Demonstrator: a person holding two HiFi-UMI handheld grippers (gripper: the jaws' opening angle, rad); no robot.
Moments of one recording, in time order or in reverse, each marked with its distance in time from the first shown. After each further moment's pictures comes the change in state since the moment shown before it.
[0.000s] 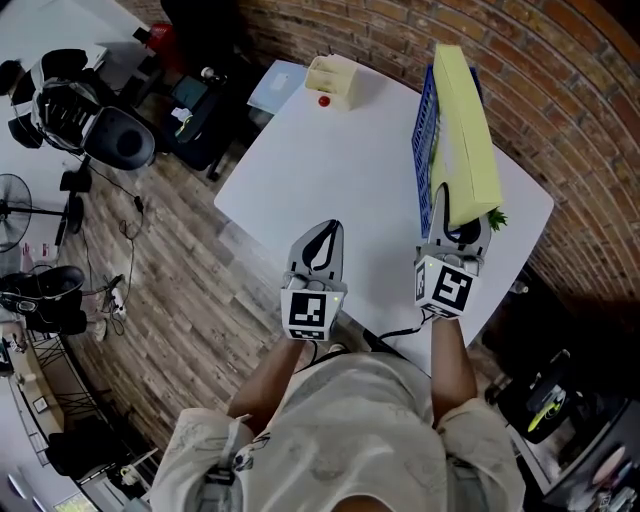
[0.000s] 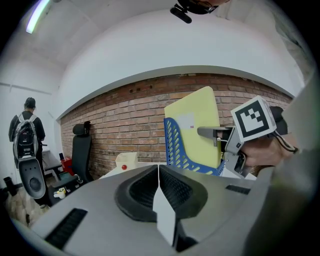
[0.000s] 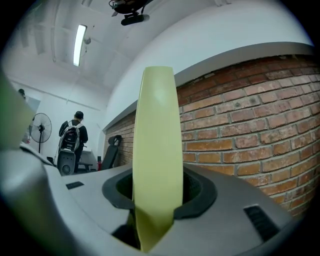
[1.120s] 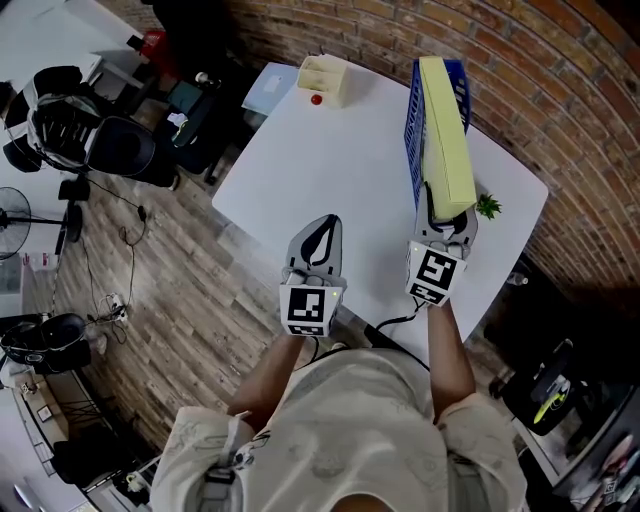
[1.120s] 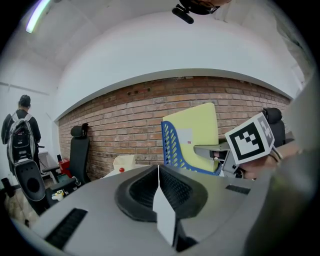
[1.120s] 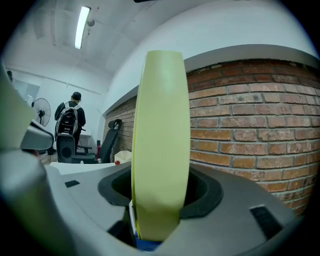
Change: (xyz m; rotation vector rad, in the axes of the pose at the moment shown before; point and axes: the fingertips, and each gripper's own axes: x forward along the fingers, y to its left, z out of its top) left arm -0.004 -0.008 0.009 0.006 -0.024 -0.022; right arm -0.002 0.008 -0.038 -0.073 0.139 -0.020
